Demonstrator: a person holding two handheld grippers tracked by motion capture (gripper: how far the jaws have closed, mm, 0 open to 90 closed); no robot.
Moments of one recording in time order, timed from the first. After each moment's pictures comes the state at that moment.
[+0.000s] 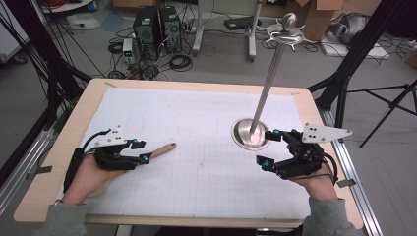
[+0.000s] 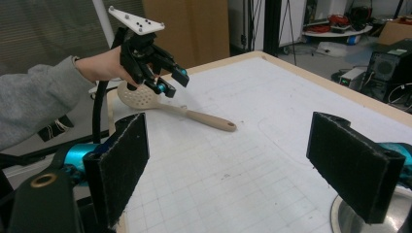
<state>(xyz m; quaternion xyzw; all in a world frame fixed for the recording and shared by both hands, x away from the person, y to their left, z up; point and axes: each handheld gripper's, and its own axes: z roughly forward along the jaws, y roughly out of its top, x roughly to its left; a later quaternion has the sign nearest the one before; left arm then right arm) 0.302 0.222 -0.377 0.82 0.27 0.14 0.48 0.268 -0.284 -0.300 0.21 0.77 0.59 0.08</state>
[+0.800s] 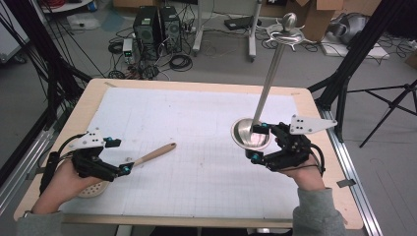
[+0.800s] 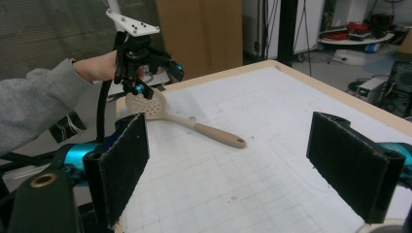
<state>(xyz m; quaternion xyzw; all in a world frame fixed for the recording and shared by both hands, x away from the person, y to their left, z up) 0.282 0.258 -0.368 0.82 0.29 0.13 0.48 0.288 -0.260 -0.298 0.19 0.77 0.61 0.07</state>
